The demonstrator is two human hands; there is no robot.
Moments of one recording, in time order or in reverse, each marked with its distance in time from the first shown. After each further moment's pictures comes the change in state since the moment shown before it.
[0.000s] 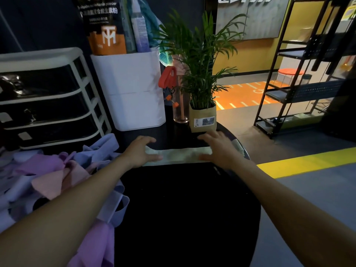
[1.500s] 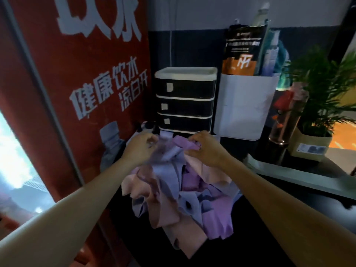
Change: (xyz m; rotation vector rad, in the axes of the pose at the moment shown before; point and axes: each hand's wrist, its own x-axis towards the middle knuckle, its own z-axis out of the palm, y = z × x) left_hand -0.221 -0.142 -0.154 0.013 0.558 -0.289; right_hand 0.016 -0.315 0.032 0.290 -0.062 -0.473
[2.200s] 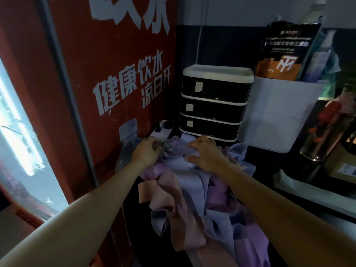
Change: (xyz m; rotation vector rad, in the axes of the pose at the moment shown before) left_hand 0.035 -0.086 0.014 -0.092 0.030 -0.246; right_hand 0.063 -0.028 0.053 -0.183 -0.163 -0.003
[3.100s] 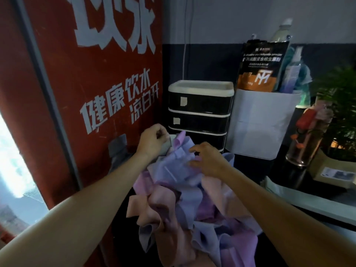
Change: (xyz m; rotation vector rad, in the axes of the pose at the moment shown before) left_hand 0.010 0.087 -0.013 -0.307 0.123 0.239; right_hand -0.021 0.015 -0.037 0.157 0.073 0.052
